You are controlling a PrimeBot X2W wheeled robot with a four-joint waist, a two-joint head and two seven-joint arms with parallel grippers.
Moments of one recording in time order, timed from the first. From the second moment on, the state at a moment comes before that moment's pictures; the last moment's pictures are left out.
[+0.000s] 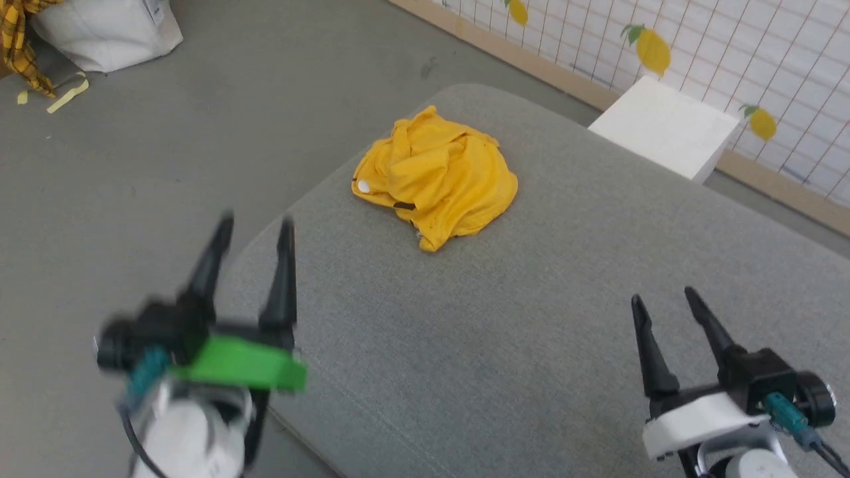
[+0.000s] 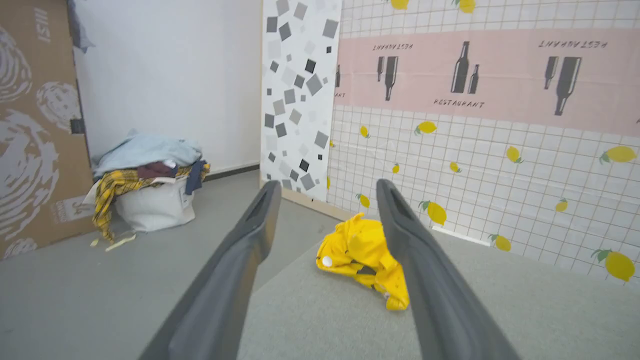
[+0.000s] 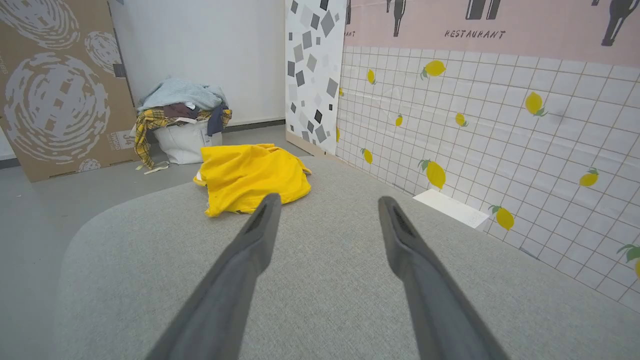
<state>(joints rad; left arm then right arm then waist) -0.09 0.08 -0.05 -0.09 -0.15 -0.09 -0.18 -0.01 -0.05 -0.01 0.14 0.02 0.13 -0.25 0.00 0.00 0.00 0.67</state>
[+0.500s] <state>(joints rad) -0.76 0.35 -0.10 0.07 -0.34 -0.12 0.17 -0.04 -0.05 0.00 -0.11 -0.08 0.13 -0.11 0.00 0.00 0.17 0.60</state>
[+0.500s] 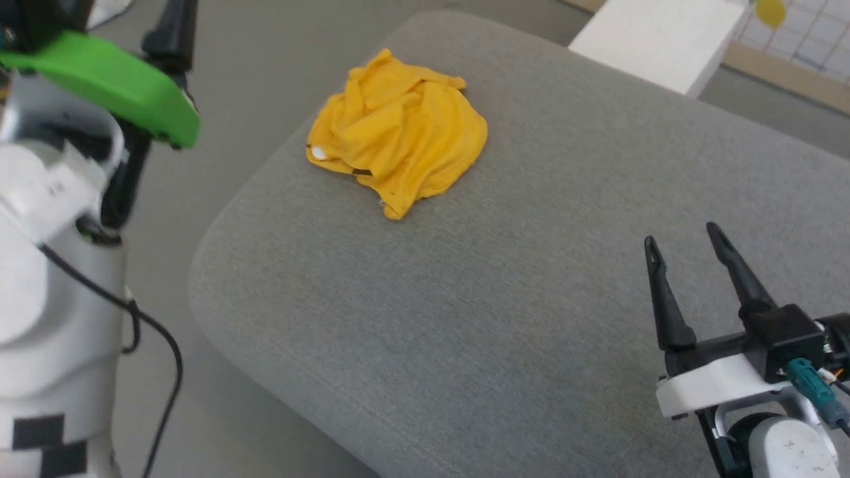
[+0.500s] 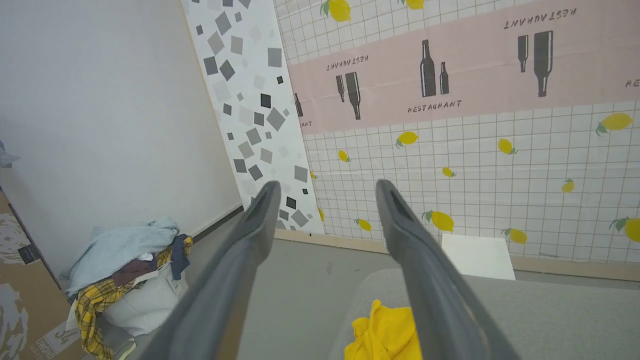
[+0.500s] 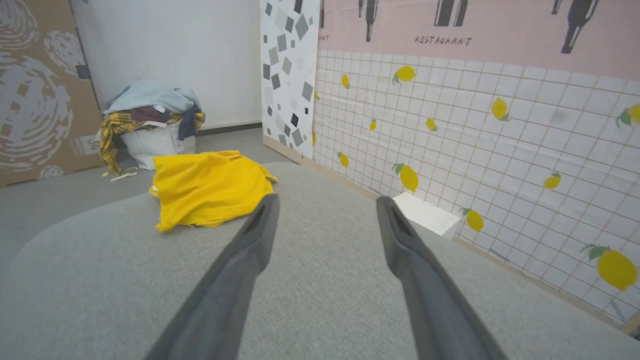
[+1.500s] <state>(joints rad) -0.89 0.42 -0.25 0.45 -0.47 -0.11 0.58 -0.08 -0.22 -0.05 -0.43 -0.05 0.13 0.04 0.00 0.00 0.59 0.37</state>
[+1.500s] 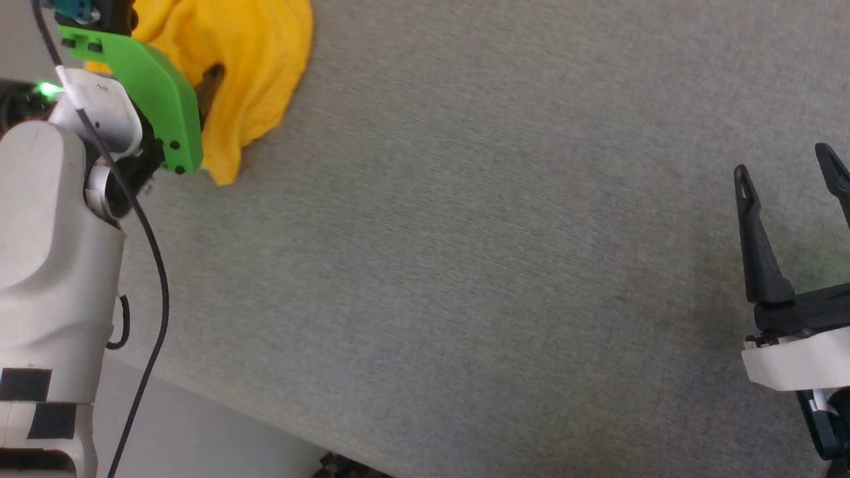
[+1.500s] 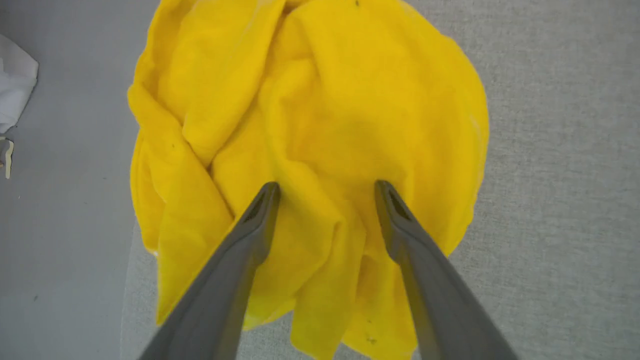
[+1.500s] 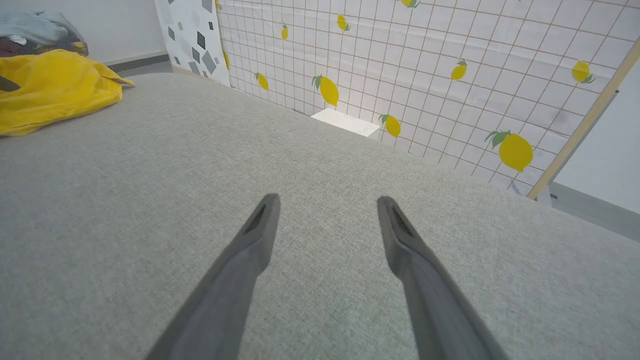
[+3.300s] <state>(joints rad) -1.21 0.47 -0.26 0.21 -0.55 -0.10 0.56 -0.03 -0.05 -0.15 -0.14 0.01 0.13 -0.15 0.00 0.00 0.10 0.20</state>
